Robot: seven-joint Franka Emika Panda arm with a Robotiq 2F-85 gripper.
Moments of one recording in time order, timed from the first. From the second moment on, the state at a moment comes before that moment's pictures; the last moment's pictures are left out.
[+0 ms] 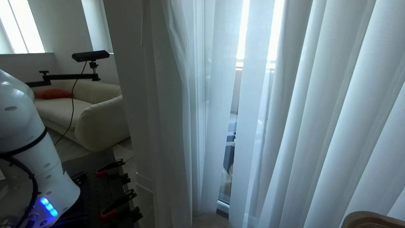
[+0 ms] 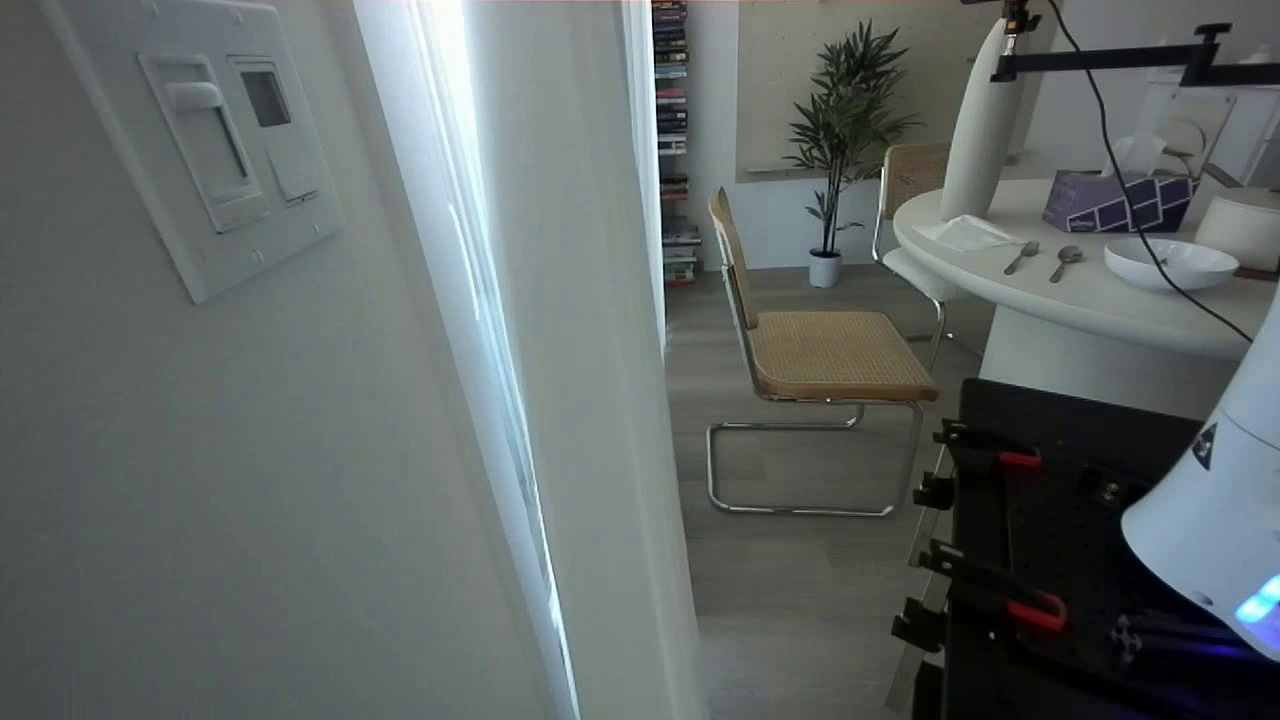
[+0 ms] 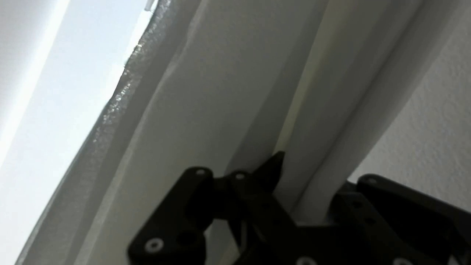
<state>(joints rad) 0.15 -0.60 0.33 -2.06 -0.87 2.45 0.71</state>
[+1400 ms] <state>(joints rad) -0.12 -0.60 0.39 -2.10 -1.04 2.36 0.71</state>
